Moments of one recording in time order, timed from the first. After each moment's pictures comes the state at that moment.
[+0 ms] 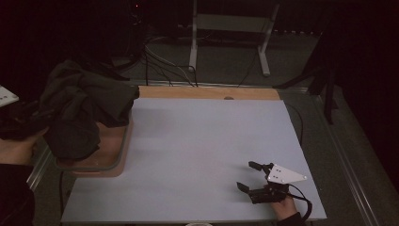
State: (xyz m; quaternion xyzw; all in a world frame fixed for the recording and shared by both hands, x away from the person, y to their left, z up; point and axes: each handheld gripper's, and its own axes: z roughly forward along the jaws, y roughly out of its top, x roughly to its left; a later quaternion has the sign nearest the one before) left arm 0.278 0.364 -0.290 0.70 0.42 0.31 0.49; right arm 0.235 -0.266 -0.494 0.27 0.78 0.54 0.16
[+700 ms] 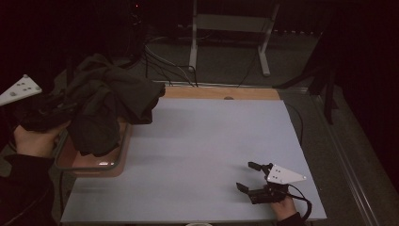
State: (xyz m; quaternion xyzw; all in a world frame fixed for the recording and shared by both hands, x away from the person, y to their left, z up) left arm 0.294 0.317 -0.278 0.71 0.37 0.27 0.53; right arm 0.235 -0.265 -0.495 0.26 0.78 0.54 0.16
